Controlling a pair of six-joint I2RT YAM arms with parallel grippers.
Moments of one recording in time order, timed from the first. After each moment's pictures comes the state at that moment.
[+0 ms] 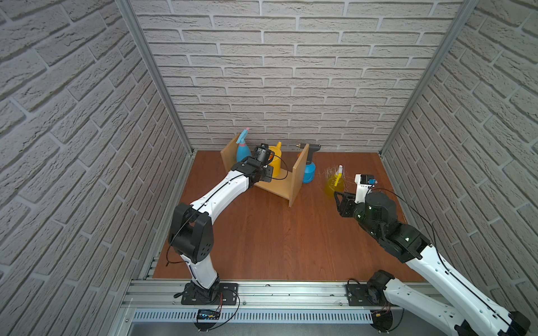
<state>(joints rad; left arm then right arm) -0.44 1.76 1.52 -0.57 -0.19 -0.17 0.64 0.80 0.86 -0.45 0.27 0.52</state>
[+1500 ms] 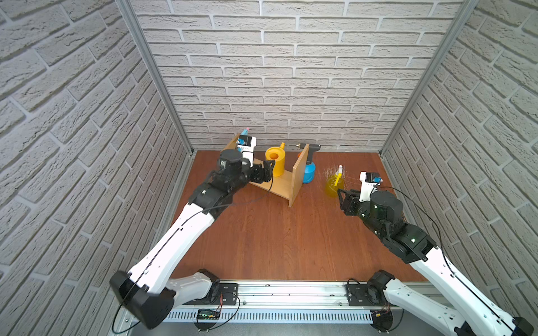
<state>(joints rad) -0.48 1.12 1.22 -0.36 0.07 -0.28 0.61 0.79 0.90 -0.48 0.29 0.48</state>
